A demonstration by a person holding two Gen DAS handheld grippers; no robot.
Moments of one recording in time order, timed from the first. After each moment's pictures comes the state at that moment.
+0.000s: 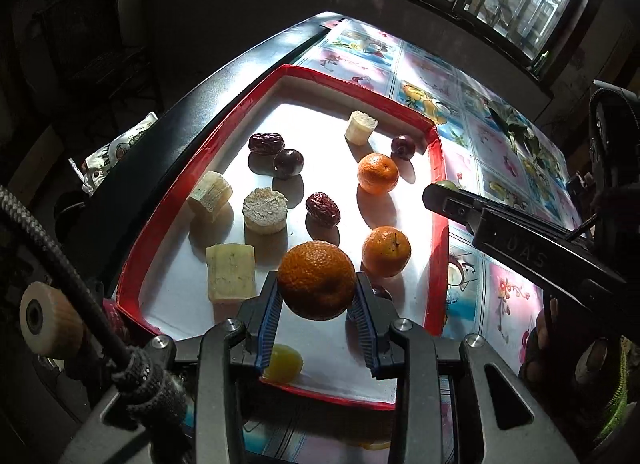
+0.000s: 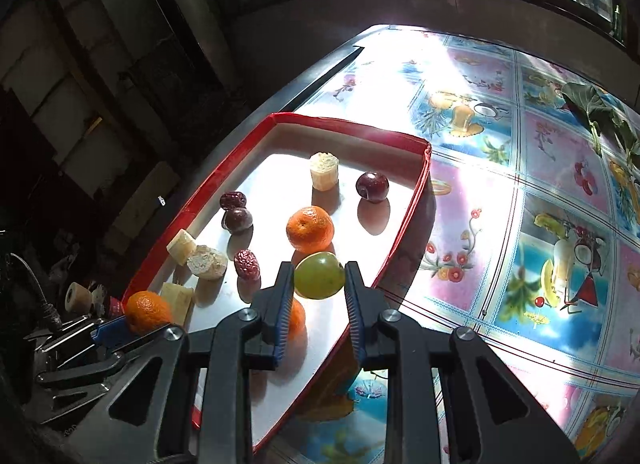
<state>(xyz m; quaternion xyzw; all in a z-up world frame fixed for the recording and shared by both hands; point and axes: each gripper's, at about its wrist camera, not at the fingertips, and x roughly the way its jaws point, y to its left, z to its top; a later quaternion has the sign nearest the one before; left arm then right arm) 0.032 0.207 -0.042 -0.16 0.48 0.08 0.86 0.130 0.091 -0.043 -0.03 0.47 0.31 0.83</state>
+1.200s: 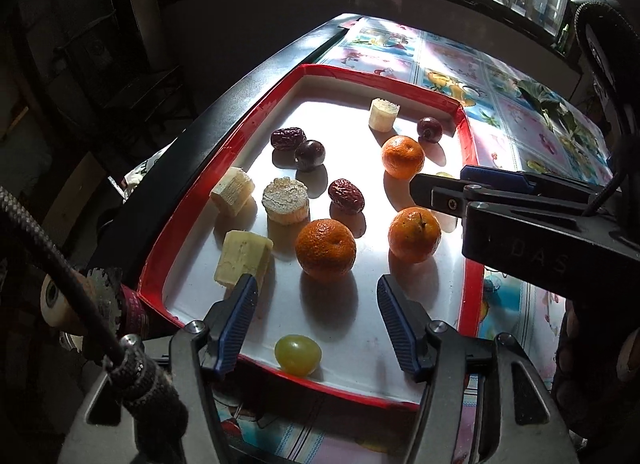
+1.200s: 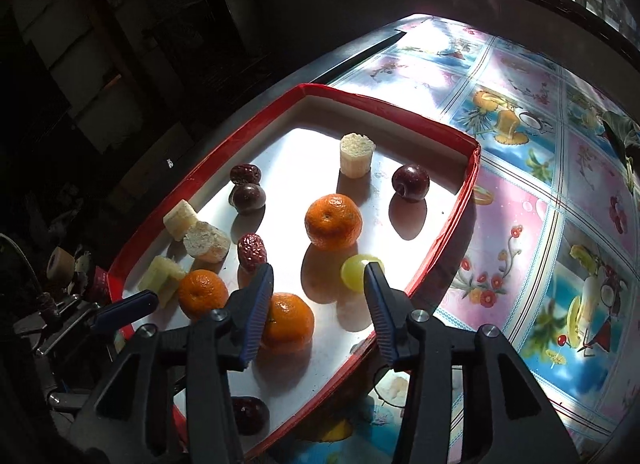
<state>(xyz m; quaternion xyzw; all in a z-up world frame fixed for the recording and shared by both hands) 0.020 0.183 -0.044 -0.08 0.47 0.17 0.86 0.125 0.106 -0.053 -0.09 0.46 0.37 0.80</state>
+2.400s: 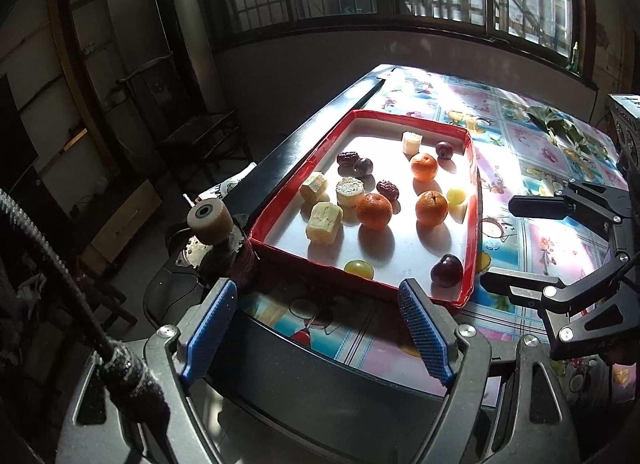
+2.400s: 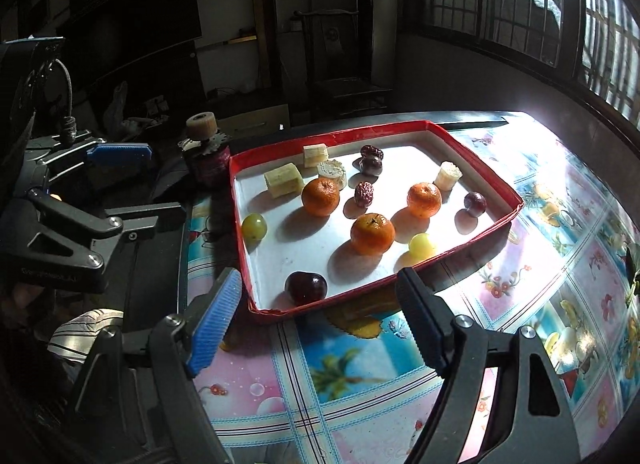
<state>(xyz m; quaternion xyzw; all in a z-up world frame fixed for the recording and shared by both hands) -0.077 0.156 -0.004 -0.03 0.39 0.25 0.89 0.023 0.047 -0.038 -0.21 0.32 0.55 0.75</state>
